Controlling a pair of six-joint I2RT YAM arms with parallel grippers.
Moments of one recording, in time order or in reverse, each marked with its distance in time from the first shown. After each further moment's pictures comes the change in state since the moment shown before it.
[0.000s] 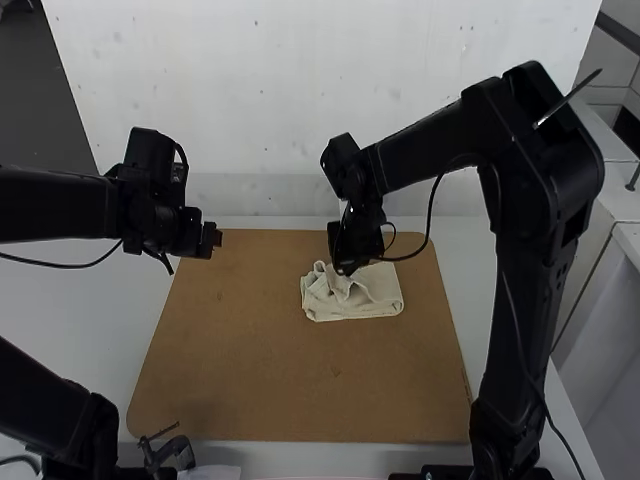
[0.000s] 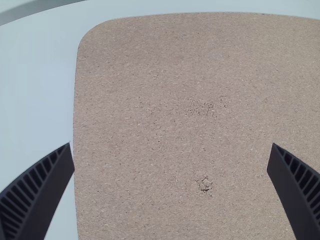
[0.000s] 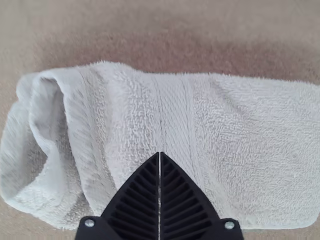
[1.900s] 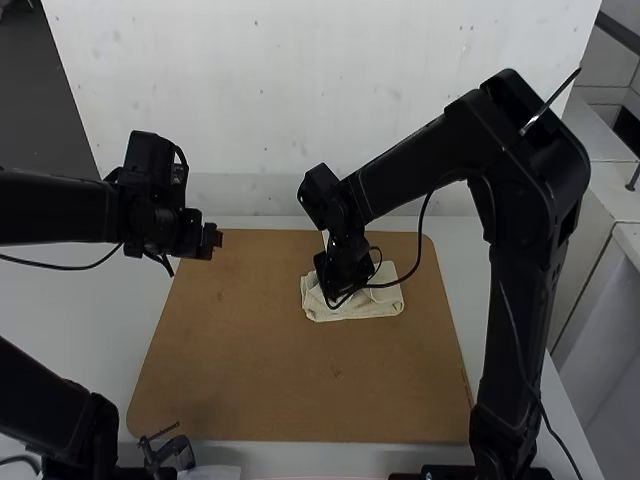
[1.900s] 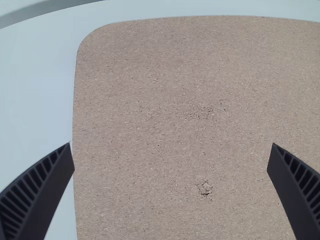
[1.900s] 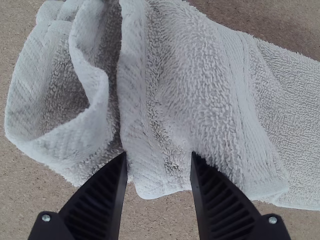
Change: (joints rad) left arm 0.000 0.000 -0.019 0.037 0.000 0.004; right arm 0.139 0.014 -0.066 0.025 0.123 -0.044
